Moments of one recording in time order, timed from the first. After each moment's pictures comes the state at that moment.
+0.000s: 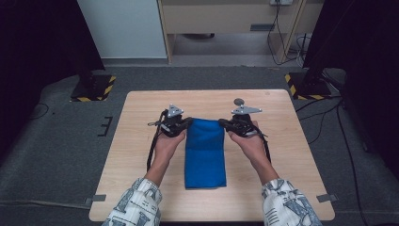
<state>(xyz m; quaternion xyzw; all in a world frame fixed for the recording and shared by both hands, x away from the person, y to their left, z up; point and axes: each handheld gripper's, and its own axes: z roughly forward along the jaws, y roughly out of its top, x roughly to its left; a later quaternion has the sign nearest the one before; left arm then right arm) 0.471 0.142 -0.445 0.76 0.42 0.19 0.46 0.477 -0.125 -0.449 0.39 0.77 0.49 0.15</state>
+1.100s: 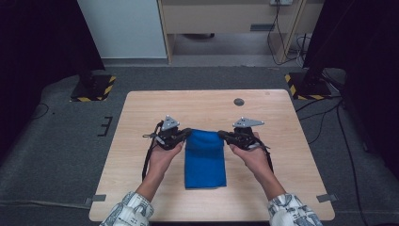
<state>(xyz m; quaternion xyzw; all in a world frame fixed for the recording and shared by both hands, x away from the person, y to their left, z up) 0.430 0.152 -0.456 0.76 0.40 0.17 0.48 0.439 -0.129 -0.464 0.37 0.78 0.50 0.12</state>
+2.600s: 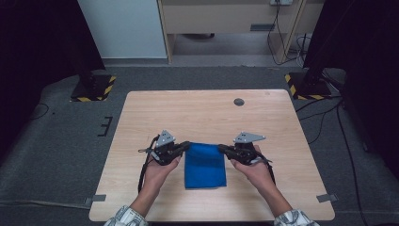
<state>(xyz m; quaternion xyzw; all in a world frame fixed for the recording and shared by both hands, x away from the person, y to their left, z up) 0.386 0.163 -0.473 0.77 0.38 0.14 0.50 0.399 -0.132 -0.482 0.34 0.79 0.50 0.10</state>
